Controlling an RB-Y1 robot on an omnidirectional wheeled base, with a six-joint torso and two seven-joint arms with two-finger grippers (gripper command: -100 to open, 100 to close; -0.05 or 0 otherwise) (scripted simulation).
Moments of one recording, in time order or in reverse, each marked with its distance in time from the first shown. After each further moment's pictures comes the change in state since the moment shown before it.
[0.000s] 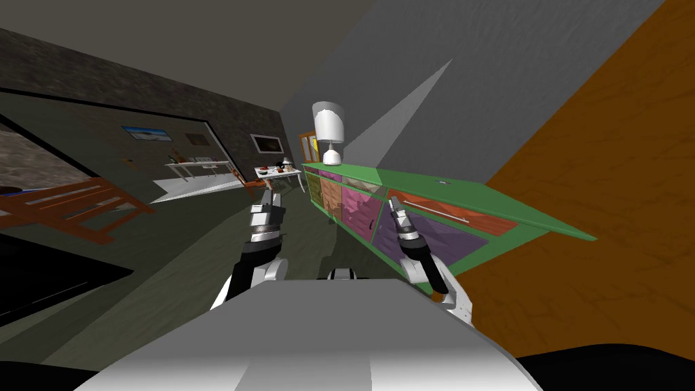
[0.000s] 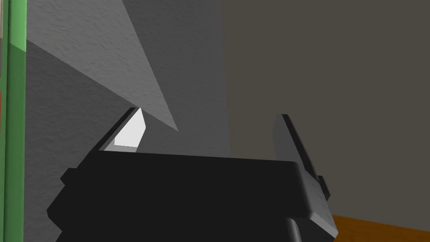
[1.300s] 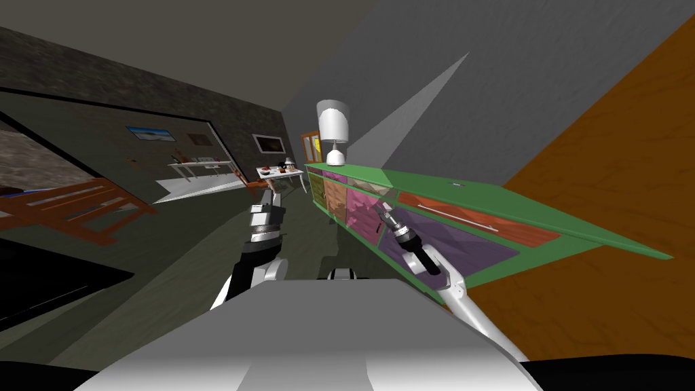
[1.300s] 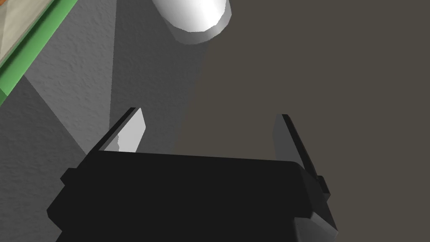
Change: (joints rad) left arm 0.000 0.000 0.000 0.000 0.000 0.000 0.000; right arm -0.120 -0.241 0.068 0.184 0.076 0.056 0.317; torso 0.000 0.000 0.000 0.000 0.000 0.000
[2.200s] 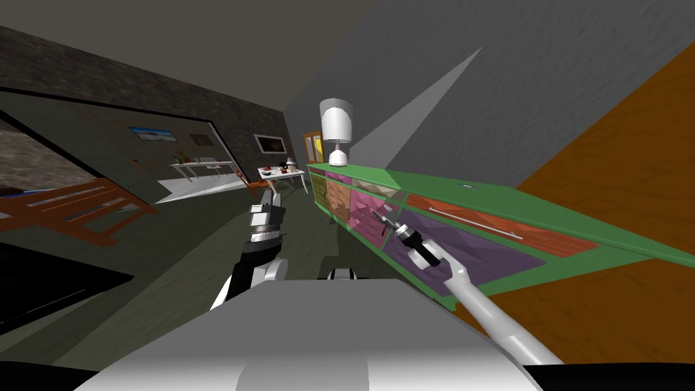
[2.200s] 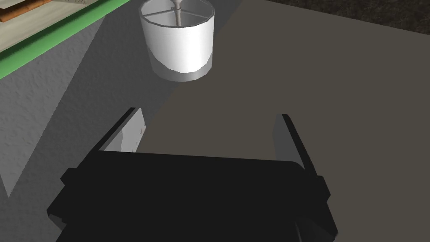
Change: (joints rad) left arm 0.000 0.000 0.000 0.000 0.000 0.000 0.000; right arm -0.067 -0.164 0.043 0.137 0.050 0.037 0.219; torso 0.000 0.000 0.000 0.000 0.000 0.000
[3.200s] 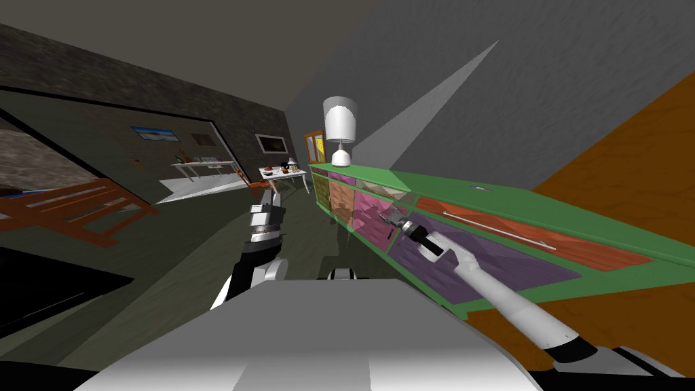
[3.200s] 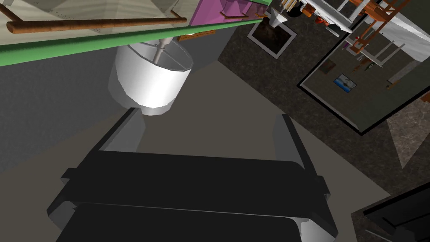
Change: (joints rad) left arm 0.000 0.000 0.000 0.000 0.000 0.000 0.000; right arm -0.094 -0.204 0.053 0.182 0.059 0.062 0.244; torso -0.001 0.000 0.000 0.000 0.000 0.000
